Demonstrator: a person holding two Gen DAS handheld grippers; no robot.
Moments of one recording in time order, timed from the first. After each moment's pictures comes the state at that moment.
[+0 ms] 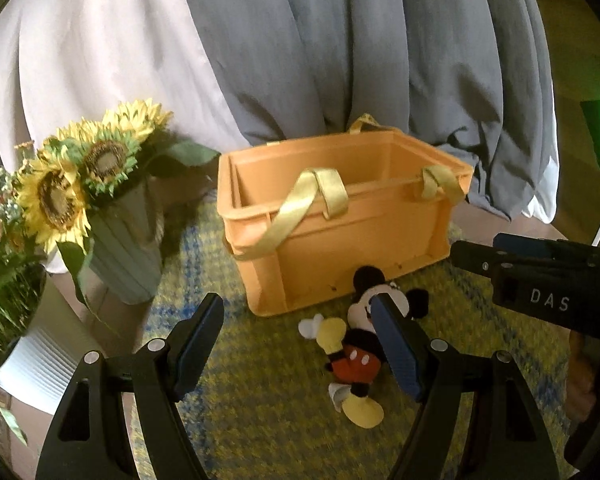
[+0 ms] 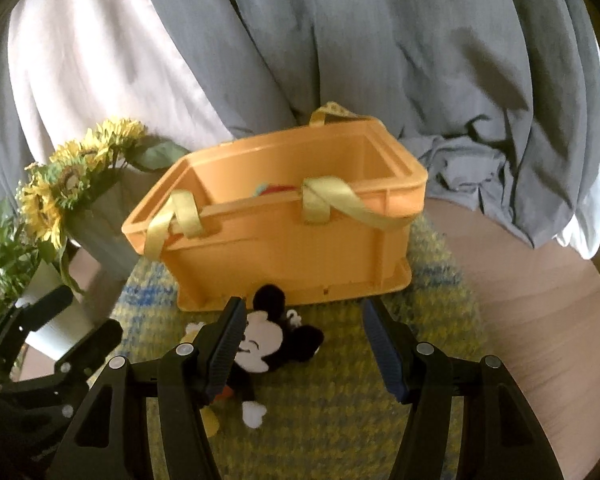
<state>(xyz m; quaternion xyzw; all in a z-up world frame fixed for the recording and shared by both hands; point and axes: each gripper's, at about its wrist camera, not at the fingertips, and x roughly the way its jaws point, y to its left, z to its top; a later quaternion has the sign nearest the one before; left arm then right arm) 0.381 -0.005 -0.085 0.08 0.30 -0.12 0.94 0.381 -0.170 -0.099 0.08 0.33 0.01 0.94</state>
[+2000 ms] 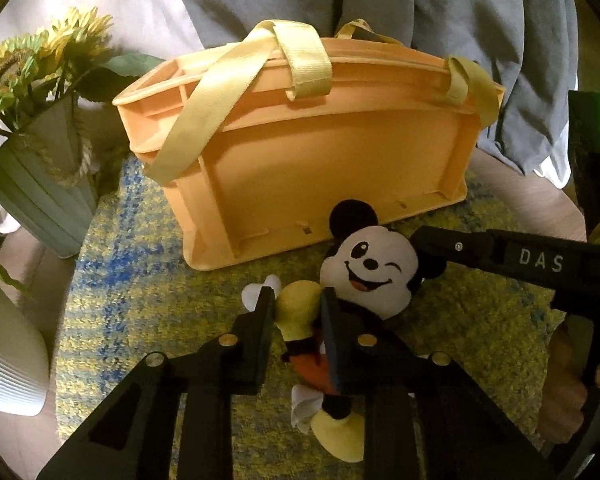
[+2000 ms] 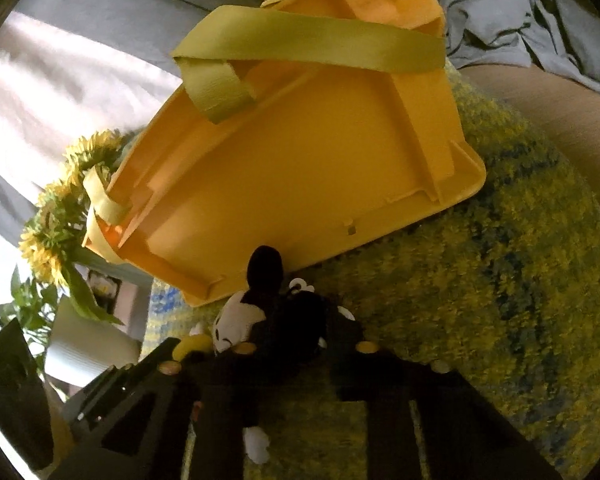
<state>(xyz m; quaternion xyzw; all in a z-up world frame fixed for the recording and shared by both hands) 0.437 -0.036 -0.161 0.07 0.40 -0.14 0.90 0.445 -0.196 -0.192 0.26 0.40 0.10 0.87</state>
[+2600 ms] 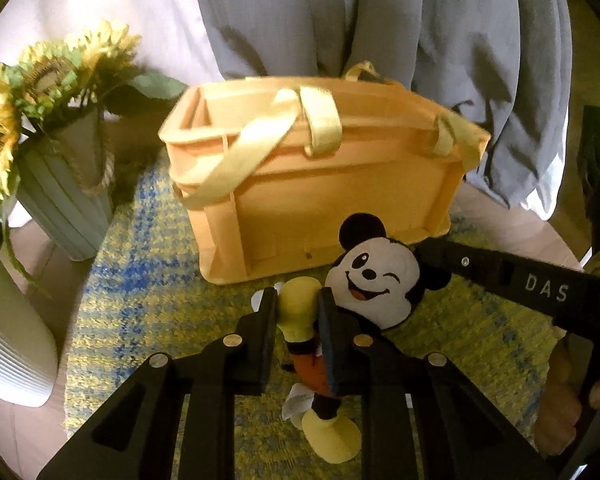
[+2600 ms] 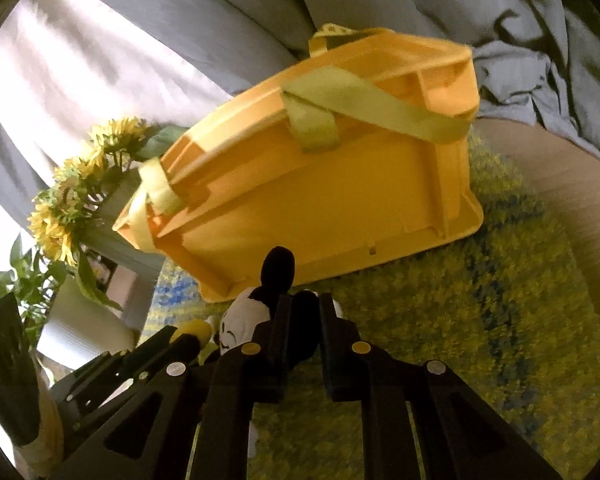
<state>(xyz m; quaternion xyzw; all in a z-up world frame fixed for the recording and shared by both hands) 0.418 -0.020 -0.129 0.03 0.37 -0.14 0.92 0.420 -0.180 -0.150 0.20 0.37 0.10 0.90</state>
